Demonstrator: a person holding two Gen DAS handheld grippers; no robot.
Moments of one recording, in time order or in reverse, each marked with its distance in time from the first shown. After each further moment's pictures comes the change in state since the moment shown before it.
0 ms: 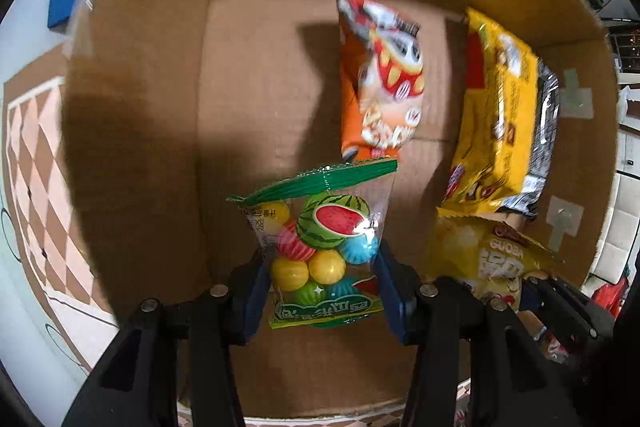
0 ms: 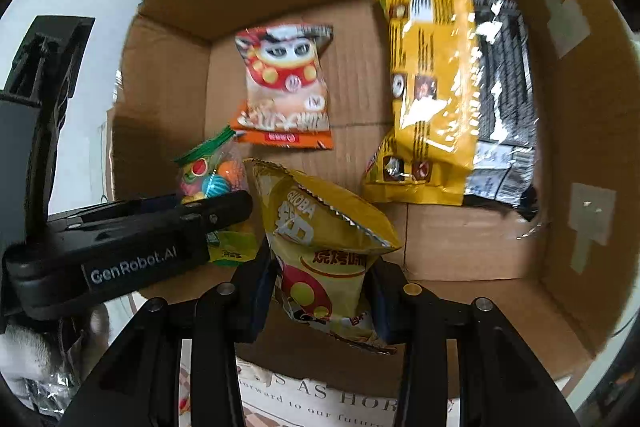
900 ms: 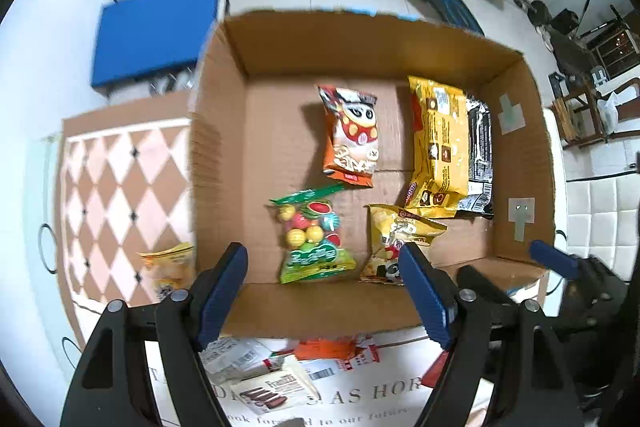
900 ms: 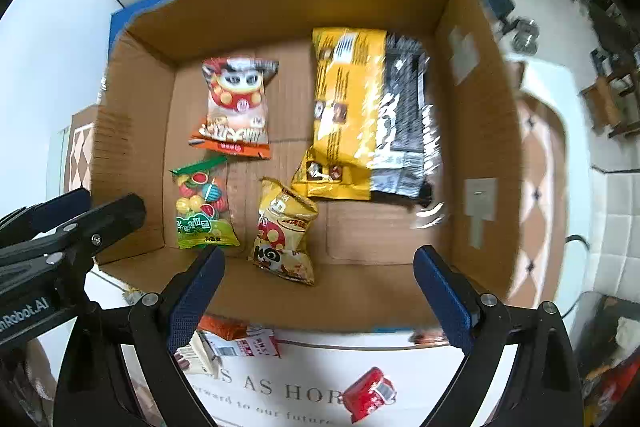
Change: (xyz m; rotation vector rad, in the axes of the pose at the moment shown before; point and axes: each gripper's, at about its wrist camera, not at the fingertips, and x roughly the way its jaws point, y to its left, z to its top) left arm -0.106 -0.014 -0.073 0.059 -0.368 0.082; right arm -0.070 0.005 -0.048 -0.046 -0.226 -0.271
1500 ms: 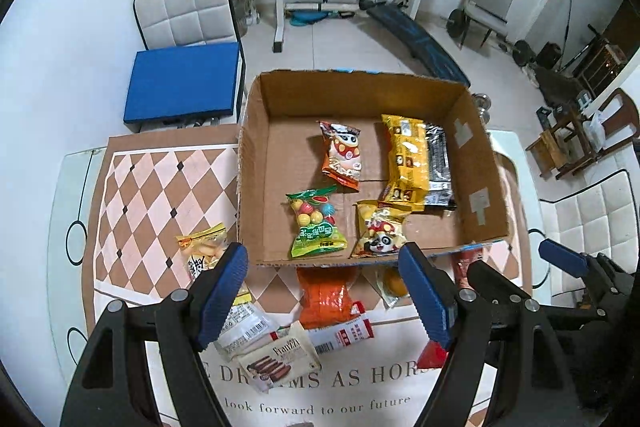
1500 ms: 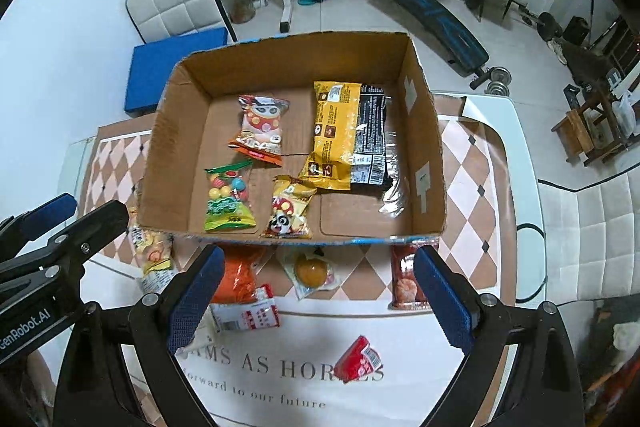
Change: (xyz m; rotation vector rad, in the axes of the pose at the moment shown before) left arm -0.090 -0.008 -0.074 0.009 -0.243 0.004; right arm -0.101 0.007 -0.076 -0.011 -0.208 -0.031
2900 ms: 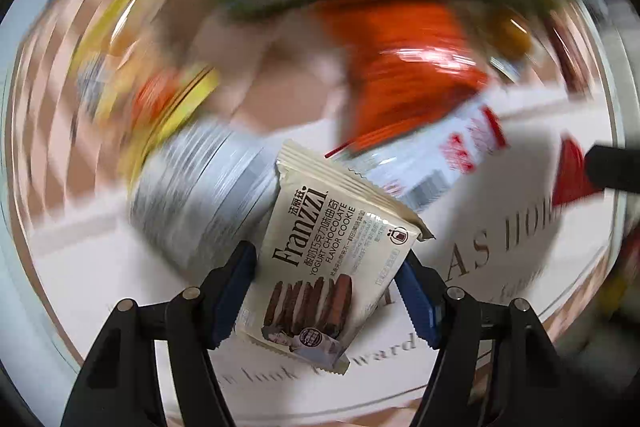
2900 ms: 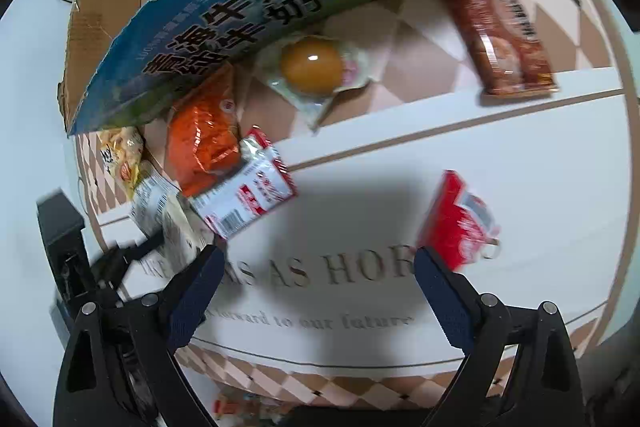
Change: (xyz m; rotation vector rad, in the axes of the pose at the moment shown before) left arm 0.175 0.064 -0.164 0.123 0.502 -0.033; right arm 0.157 -0.013 -0.117 0.355 0.481 0.207
